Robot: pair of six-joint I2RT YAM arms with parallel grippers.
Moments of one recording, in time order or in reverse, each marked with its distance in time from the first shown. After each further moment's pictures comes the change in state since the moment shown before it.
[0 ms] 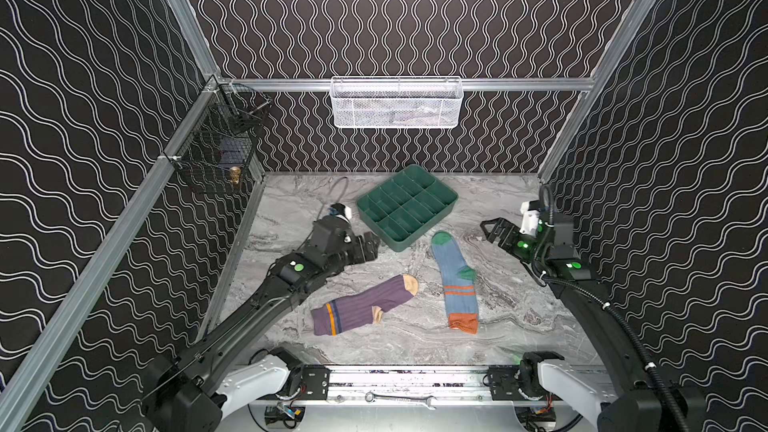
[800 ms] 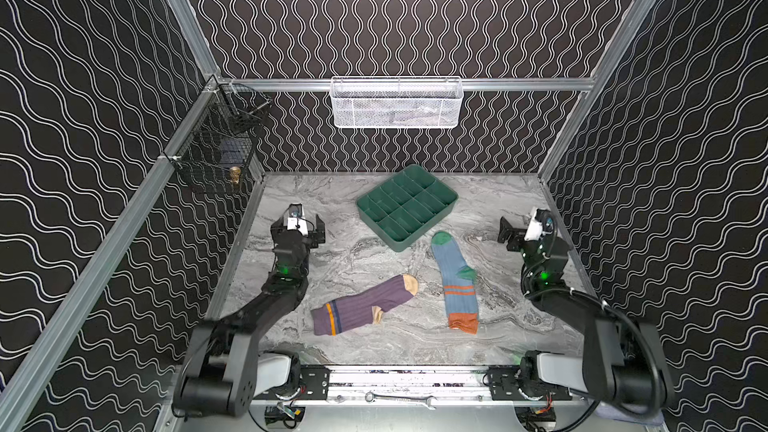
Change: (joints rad) left arm 0.483 0.087 -0.444 1.081 -0.255 0.645; right arm -0.196 0.198 -0.364 1.076 0.172 -0.454
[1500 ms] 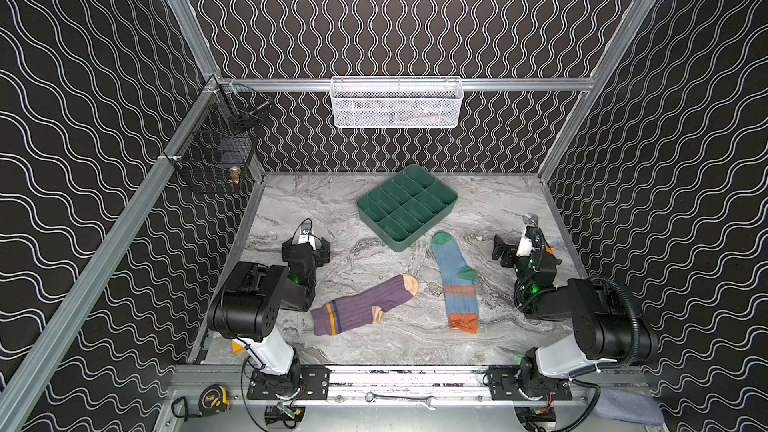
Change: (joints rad) left arm 0.002 0.483 -0.146 0.415 -0.039 0.044; right arm 0.001 0.301 -0.204 0.381 0.039 -0.040
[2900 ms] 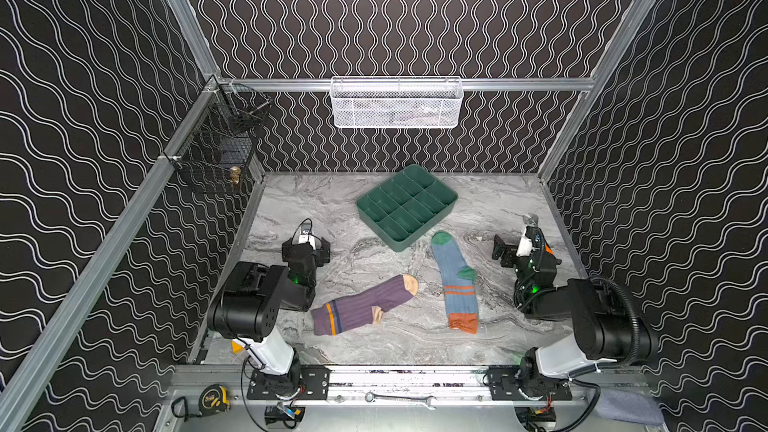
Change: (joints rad) left arm 0.000 0.000 0.000 0.000 -0.001 0.000; right arm 0.000 0.000 0.000 0.000 0.000 0.000
